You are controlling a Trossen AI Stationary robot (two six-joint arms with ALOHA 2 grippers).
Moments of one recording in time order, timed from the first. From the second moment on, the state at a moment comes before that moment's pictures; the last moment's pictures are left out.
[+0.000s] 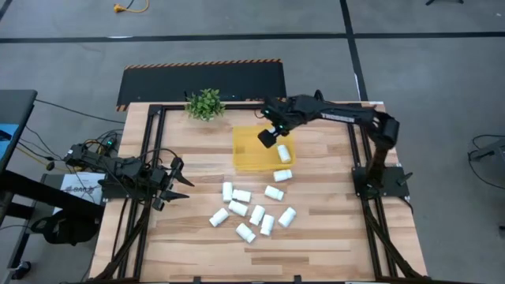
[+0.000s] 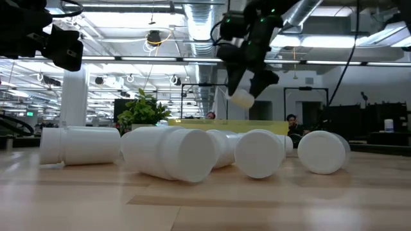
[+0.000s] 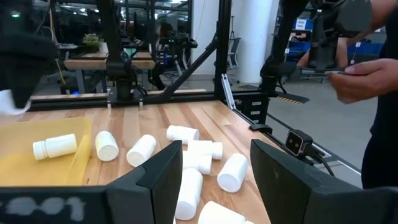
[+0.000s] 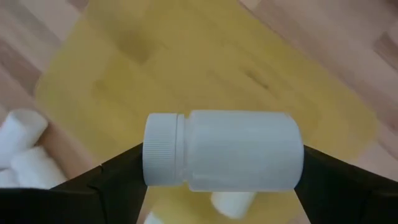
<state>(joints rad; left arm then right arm) -0.33 0.01 0.01 0.03 -0.01 -0.05 -0.37 1.84 1.57 -0.97 -0.04 0.44</state>
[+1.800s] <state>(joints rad) -0.33 0.01 0.01 0.03 -0.01 -0.05 -0.43 2.05 1.59 -1.04 0.02 0.49</state>
